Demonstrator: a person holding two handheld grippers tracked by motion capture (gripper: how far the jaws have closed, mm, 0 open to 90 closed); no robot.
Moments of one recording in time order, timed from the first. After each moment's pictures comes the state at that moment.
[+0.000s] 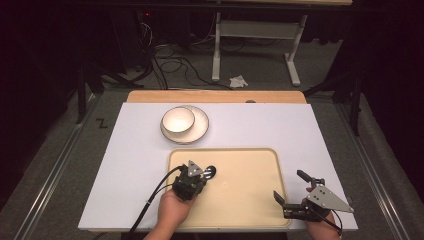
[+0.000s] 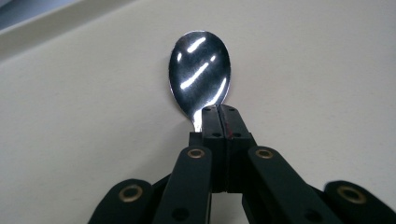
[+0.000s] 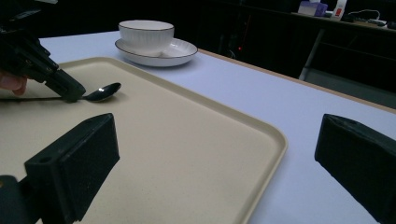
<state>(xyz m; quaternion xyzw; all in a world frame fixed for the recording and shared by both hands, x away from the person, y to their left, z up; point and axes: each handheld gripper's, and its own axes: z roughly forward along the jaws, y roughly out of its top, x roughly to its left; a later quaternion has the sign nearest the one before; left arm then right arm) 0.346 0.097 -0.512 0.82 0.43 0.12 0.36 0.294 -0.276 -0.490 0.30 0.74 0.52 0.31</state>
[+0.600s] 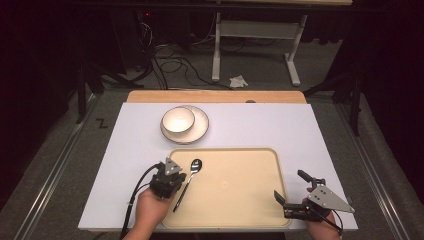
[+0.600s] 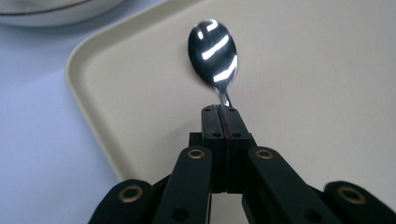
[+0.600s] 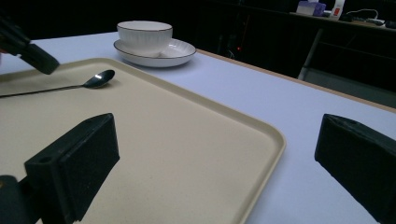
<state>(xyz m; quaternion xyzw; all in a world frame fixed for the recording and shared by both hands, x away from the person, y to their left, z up) 0.328 0.154 -0.496 0.82 0.44 0.17 0.34 0.294 -0.277 -0.490 0.30 0.73 0.52 0.31</state>
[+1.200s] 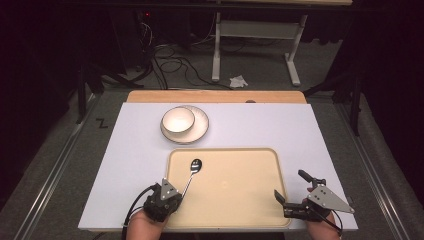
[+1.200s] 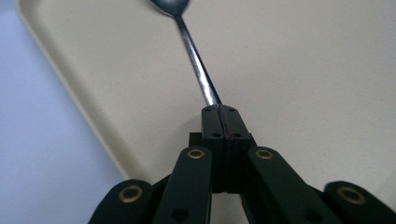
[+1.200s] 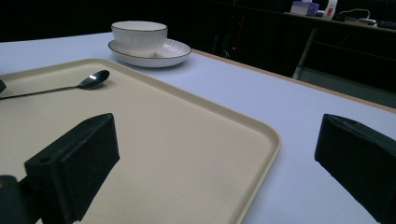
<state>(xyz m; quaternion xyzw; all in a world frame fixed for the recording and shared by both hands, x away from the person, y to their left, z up) 0.281 0.151 -0.510 0.84 0.42 0.15 0.32 0.294 -0.277 -0.490 0.31 0.73 0.52 0.31</state>
